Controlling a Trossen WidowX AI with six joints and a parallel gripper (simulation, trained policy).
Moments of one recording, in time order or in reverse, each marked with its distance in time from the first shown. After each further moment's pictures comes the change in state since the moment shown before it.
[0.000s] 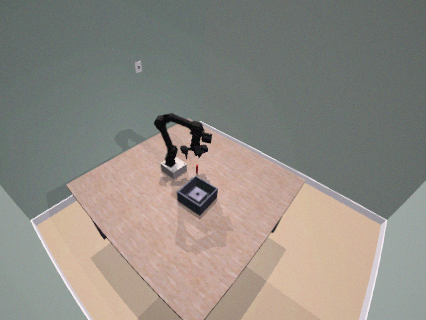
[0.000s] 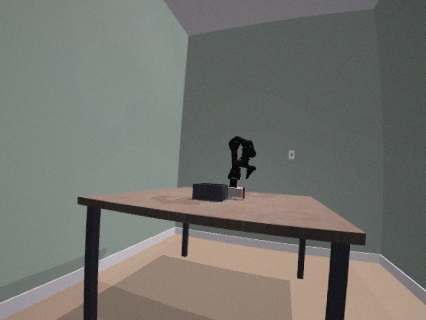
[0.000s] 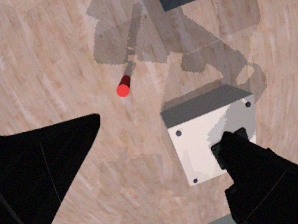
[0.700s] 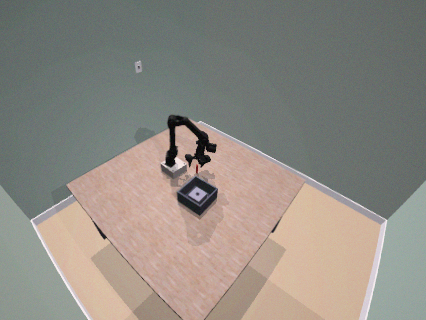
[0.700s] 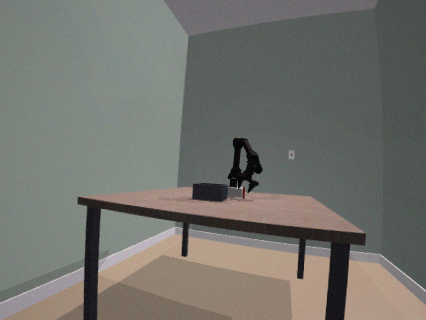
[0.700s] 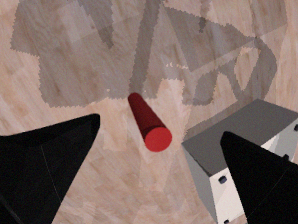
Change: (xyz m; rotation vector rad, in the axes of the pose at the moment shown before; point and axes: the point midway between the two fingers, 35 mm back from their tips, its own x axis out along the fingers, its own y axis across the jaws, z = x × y) arm 0.089 0.037 -0.003 -0.003 -0.055 -0.123
